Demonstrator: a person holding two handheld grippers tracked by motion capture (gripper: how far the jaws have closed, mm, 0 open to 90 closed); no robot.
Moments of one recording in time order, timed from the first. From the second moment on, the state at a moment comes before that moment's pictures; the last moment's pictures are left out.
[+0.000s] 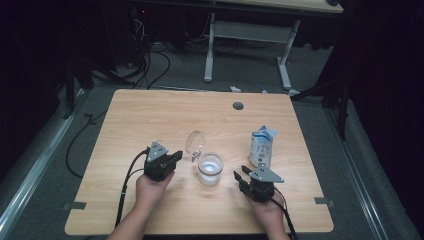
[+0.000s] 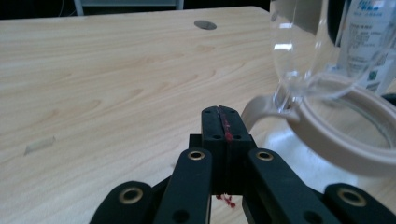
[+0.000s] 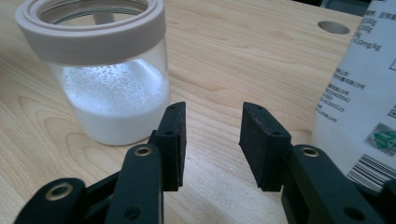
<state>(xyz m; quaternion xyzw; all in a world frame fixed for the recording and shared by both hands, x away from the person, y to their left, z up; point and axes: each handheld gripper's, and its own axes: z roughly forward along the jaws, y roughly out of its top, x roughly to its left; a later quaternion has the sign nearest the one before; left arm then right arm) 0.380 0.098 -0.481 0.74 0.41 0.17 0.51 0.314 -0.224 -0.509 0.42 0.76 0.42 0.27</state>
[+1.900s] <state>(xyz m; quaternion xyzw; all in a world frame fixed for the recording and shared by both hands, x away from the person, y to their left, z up) 0.366 0.077 -0.451 0.73 0.37 0.17 0.54 0.312 -0.216 -0.515 0.41 0.78 0.41 0.25</state>
